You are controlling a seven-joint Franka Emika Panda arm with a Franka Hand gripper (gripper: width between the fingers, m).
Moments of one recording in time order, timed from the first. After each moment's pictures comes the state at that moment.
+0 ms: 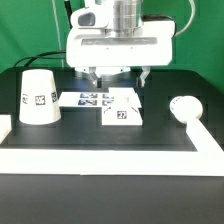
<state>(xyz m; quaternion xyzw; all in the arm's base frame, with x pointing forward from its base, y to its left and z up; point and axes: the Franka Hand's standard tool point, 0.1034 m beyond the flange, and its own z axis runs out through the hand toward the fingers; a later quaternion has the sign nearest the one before) 0.453 0.015 0.073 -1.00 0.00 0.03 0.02</state>
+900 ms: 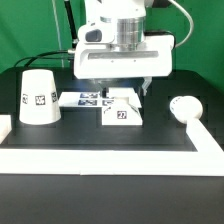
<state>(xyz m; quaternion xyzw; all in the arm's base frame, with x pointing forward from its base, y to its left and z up) 0.422 0.025 0.044 -1.00 -0.02 0.04 0.02</state>
